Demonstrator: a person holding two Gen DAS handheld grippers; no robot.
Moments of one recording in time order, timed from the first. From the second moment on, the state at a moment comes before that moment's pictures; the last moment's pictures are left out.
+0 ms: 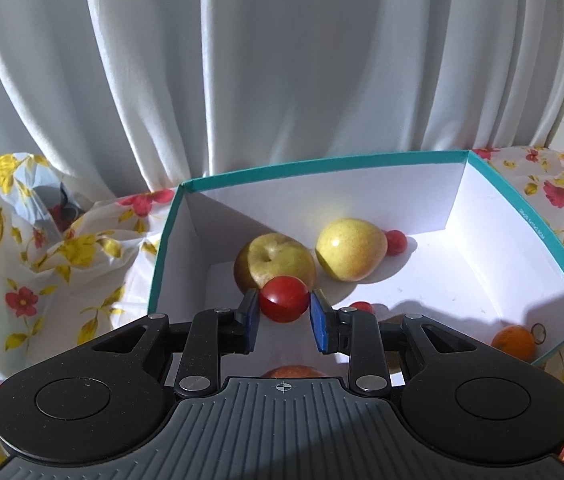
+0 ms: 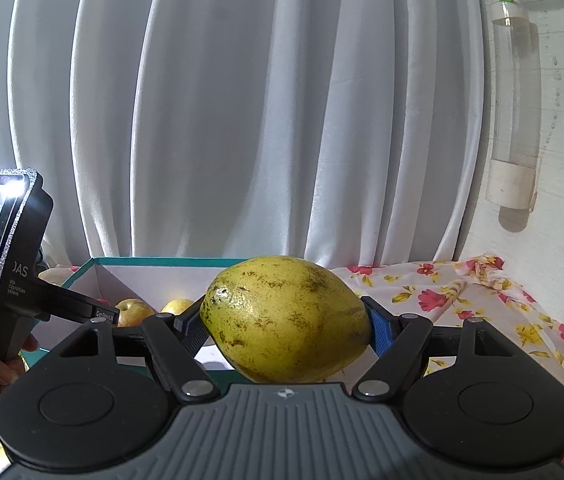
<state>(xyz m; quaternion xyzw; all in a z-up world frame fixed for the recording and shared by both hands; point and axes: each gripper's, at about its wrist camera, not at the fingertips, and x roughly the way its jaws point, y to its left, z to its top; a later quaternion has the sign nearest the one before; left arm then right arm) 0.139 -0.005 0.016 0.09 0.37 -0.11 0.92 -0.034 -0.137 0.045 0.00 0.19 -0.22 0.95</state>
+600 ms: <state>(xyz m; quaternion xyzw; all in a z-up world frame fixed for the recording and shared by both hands) 0.167 -0.005 -0.019 0.10 0.41 -0.09 0.90 -0.018 -0.141 0.041 0.00 0.21 -0.22 0.95</state>
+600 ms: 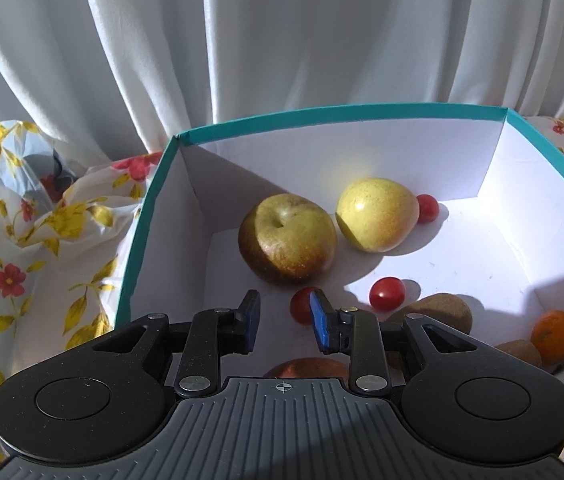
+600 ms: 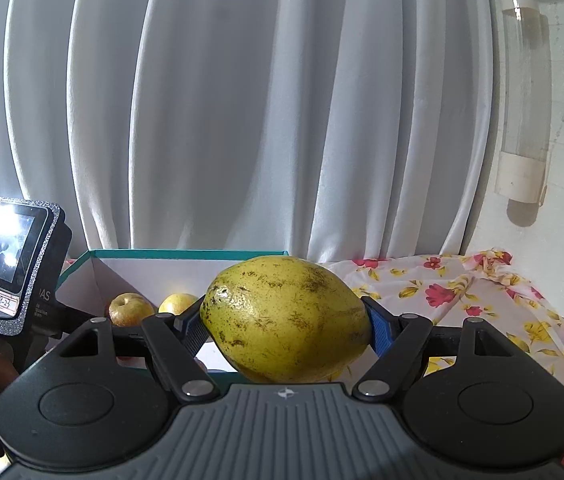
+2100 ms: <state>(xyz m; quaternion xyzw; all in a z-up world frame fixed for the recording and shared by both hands) 0.103 0.035 0.036 0.07 0.41 -0.08 0.91 0.072 -0.156 -0.025 -0.01 0.32 -0.14 0.94</state>
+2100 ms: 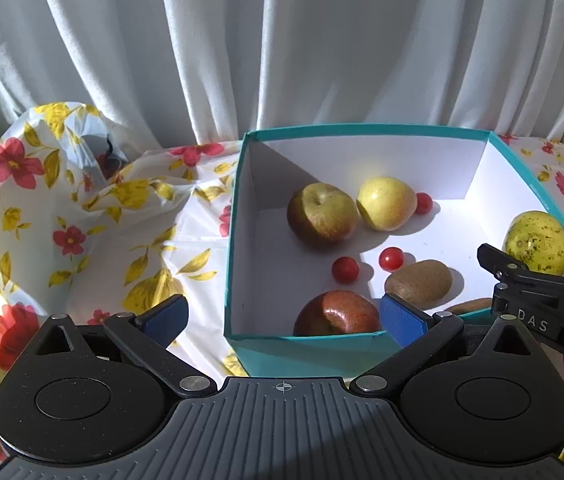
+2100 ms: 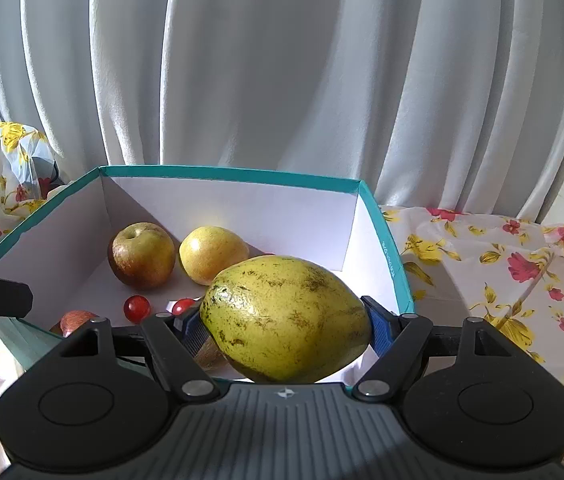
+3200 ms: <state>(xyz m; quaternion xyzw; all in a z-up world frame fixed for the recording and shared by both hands) 0.092 0.039 0.036 0.06 0.43 -0.09 0.90 0.084 -0.157 -0.013 0.02 0.38 -0.13 0.91</state>
